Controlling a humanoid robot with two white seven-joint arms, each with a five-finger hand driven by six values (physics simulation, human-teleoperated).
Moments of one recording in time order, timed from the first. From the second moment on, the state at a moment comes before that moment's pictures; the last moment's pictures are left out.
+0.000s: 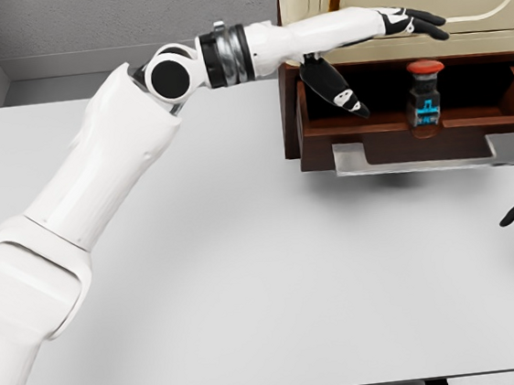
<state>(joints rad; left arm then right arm) -1.11 0.03 -0.79 -0.93 0.07 -0.61 -0.61 0.49 -1.03 -0.40 -1.76 -0.07 -0.61 0.61</state>
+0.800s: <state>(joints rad) -0.94 0.77 -0.78 -1.76 0.31 -0.61 -0.60 0.46 -1.03 -0.39 -1.76 -0.07 -0.61 0.61</state>
